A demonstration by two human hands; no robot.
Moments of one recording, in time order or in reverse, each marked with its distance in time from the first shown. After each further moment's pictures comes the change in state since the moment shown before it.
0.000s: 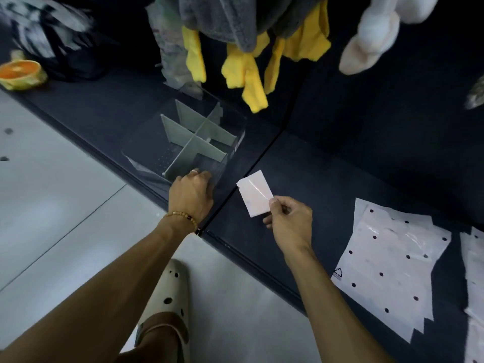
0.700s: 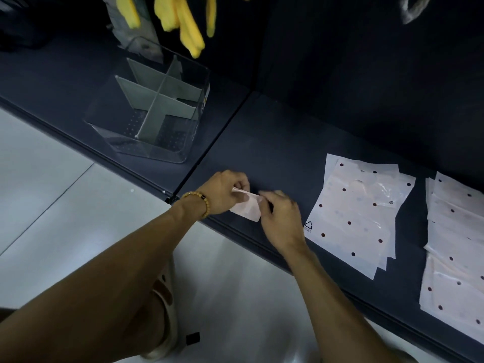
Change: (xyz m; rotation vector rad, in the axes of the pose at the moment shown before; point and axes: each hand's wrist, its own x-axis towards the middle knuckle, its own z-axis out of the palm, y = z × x) left_hand -0.031 0.091 0.031 -0.469 -0.639 0.184; right_hand -0.027 0.063 -0.057 -0.559 -0.118 -0.225
